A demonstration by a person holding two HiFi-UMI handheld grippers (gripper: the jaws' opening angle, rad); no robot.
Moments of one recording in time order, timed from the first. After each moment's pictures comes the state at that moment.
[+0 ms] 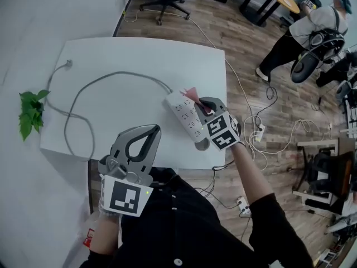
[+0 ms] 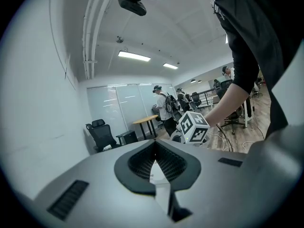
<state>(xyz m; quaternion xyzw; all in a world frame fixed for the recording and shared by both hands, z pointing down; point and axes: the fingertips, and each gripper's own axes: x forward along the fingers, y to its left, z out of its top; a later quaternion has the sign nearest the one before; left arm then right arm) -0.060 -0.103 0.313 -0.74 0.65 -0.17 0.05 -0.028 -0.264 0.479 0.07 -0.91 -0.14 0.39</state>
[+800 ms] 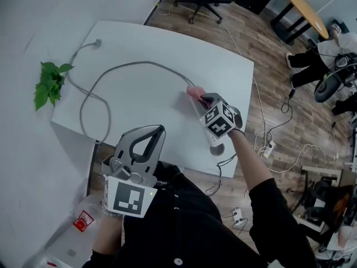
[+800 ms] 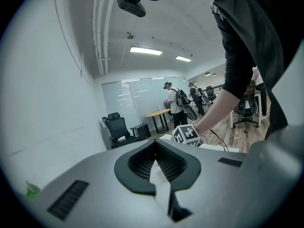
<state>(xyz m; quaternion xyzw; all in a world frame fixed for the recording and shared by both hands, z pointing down) -0.103 -0.054 0.329 -0.68 0.71 -0.18 0.02 -0.114 -0.235 0.553 -0.05 -0.87 -0.20 0.45</state>
